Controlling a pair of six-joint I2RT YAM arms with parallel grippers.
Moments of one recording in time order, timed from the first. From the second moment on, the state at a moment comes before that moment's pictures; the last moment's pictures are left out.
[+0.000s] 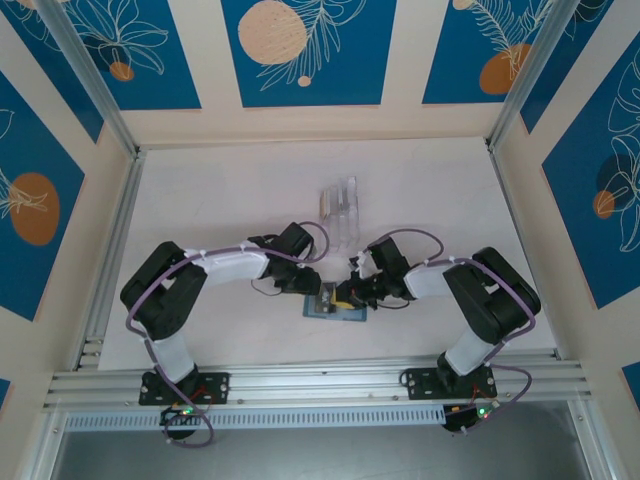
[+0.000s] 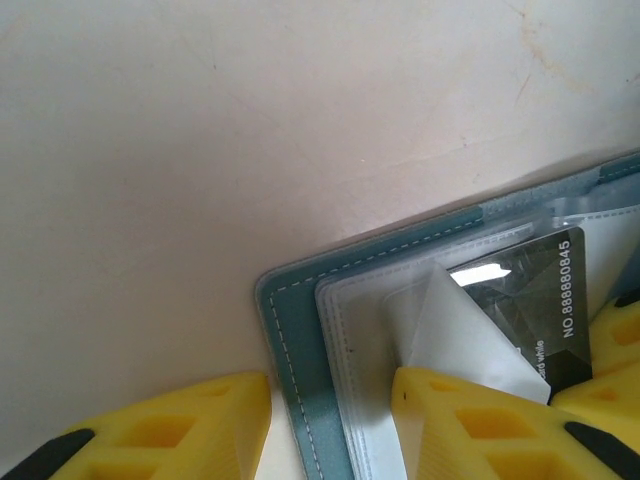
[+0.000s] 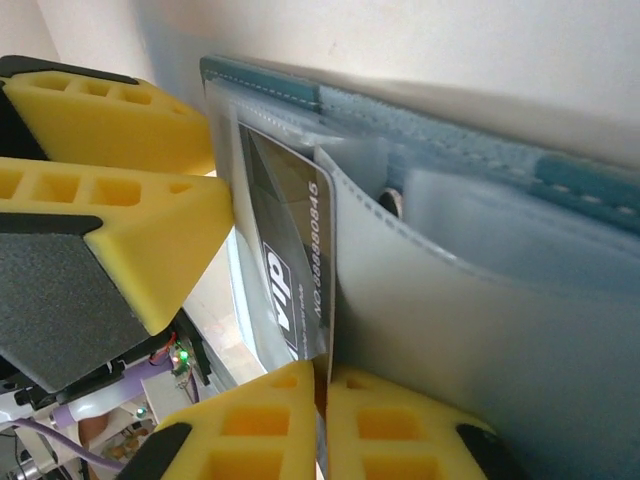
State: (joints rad) left arm -0.76 1.78 1.00 -0.45 0.27 -0.55; right arm 0.53 1.63 0.54 0.08 -0.80 0.84
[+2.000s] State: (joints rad) left arm -0.70 1.70 0.84 -0.34 0.48 -0.69; right arm 0.72 1.46 0.87 -0.76 -0.07 0.69
